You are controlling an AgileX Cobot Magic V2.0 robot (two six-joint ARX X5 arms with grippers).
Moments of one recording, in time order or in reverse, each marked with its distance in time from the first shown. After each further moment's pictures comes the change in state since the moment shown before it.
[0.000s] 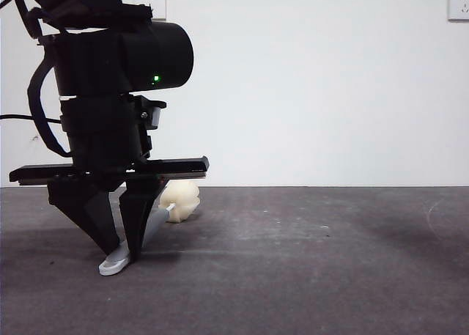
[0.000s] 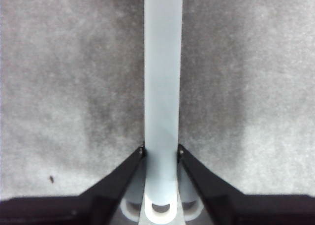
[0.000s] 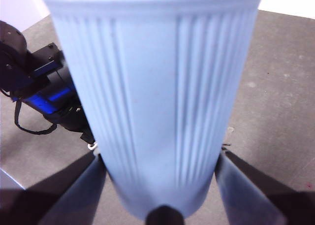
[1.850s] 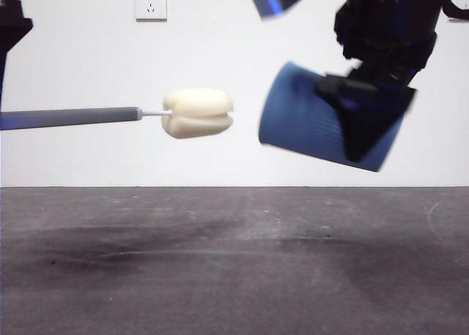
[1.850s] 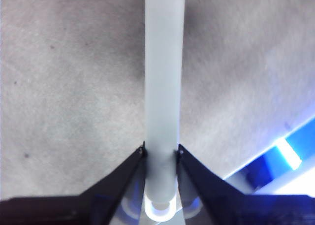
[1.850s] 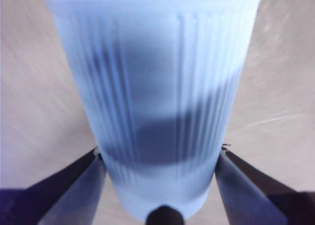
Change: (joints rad) left arm -0.081 -0.528 -0.008 -0.531 -0.131 0.583; right arm -0.001 0.640 0.000 0.001 0.289 -0.434
